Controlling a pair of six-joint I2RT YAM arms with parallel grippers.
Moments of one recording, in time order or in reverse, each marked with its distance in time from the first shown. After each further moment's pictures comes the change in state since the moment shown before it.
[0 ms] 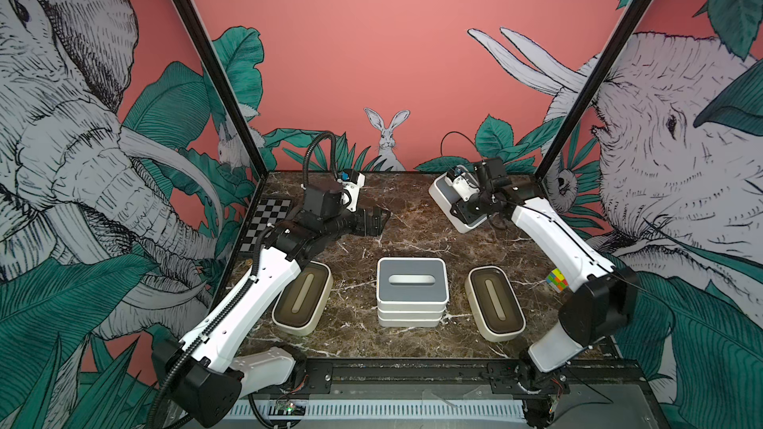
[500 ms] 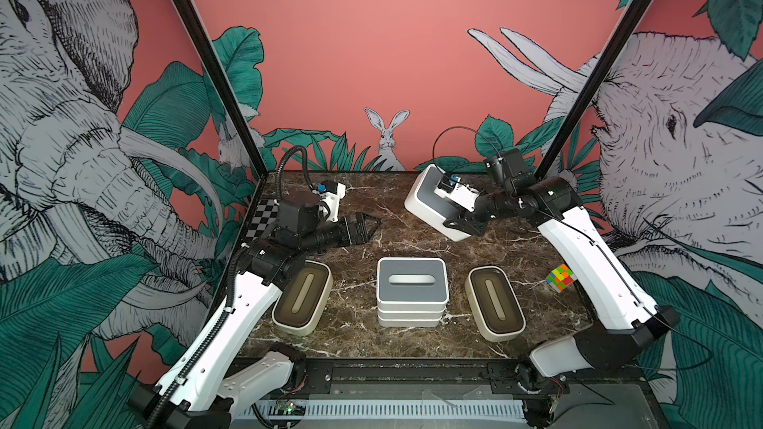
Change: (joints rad) left arm 0.077 -0.174 -0.109 -0.018 0.212 -0.262; right arm 0.150 -0.112 0.245 -0.373 -0.238 -0.259
